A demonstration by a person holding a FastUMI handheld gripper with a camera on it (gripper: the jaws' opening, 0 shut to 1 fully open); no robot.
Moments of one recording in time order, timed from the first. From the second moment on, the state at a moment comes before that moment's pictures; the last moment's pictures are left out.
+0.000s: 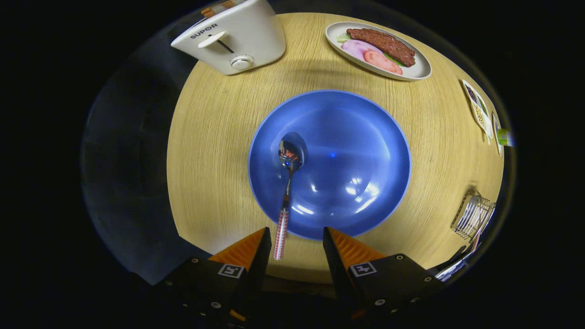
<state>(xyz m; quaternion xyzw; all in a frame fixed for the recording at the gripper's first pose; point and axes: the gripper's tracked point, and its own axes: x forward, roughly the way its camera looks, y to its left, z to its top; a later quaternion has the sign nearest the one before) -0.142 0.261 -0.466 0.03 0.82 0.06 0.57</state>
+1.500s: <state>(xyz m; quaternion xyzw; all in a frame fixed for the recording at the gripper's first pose) -0.139 0.162 -0.444 -0.02 0.79 0.05 0.61</state>
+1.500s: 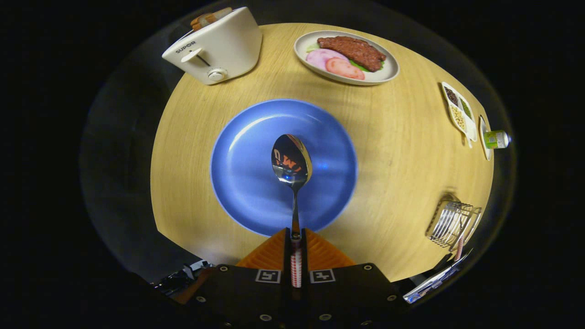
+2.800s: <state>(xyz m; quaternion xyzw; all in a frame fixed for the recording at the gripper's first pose) -0.203 -0.109 -0.360 -0.10 0.86 0.01 0.50</state>
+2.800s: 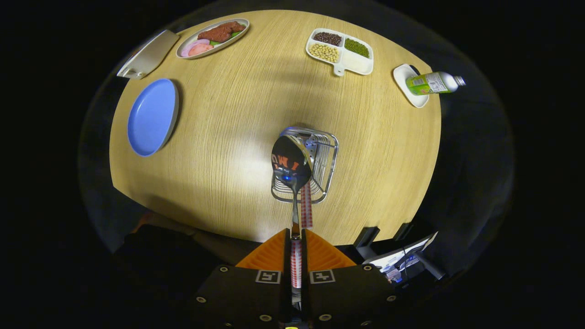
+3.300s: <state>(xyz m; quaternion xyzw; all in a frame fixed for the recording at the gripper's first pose) -0.201 -0.127 -0.378 -0.19 0.90 0.05 0.40</state>
